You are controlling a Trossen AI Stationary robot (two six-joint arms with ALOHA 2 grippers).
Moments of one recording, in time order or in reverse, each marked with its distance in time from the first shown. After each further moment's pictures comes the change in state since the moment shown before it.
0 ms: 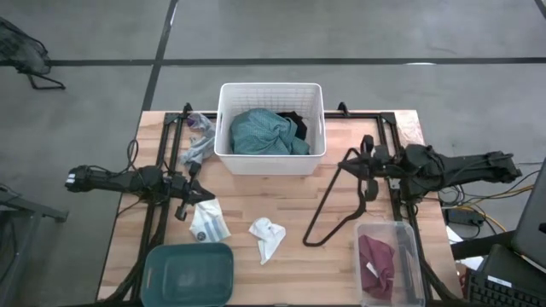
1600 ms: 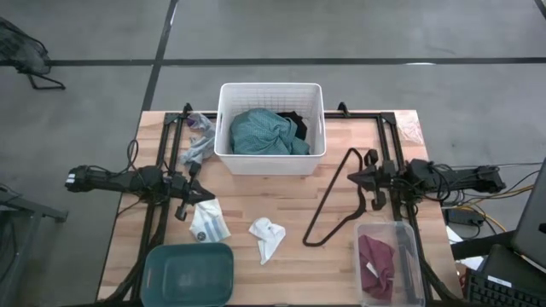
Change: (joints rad) left arm 0.000 0.000 0.000 0.000 0.000 0.000; right arm 0.000 -0.432 -0.422 0.094 -0.054 -0.031
